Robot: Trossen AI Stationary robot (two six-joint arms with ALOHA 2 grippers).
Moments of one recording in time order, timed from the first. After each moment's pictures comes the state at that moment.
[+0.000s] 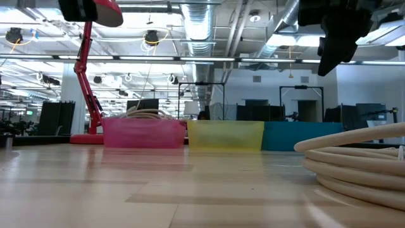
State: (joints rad) left arm -0.24 0.67 0.63 -0.09 0.07 -0.99; right arm 0.28 1.19 0.92 -0.84 0.19 0.66
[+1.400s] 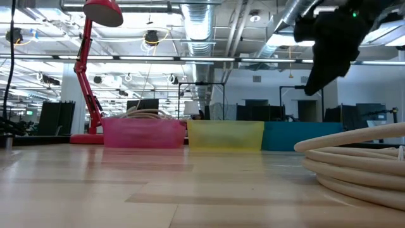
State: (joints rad) left arm -0.78 1.15 0.81 -0.38 0.54 -2.43; right arm 0.25 1.19 0.78 -0.67 0.35 0.65
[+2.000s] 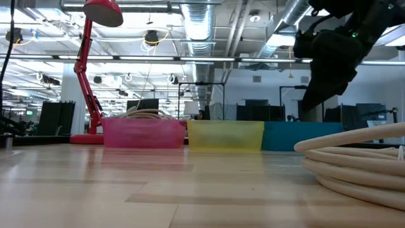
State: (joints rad) left arm -0.92 1.55 1.20 -0.74 0.53 -2.44; right arm 0.22 1.19 0.62 -0.43 0.34 0.62
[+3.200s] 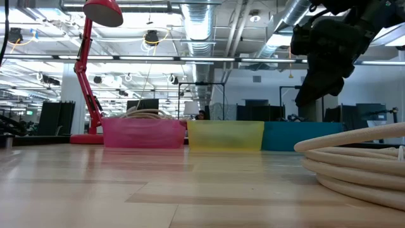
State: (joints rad) left arm -1.00 1.70 1.05 -0.67 0.41 -2.31; right arm 0.22 1.19 0.62 -0.36 0.26 0.62
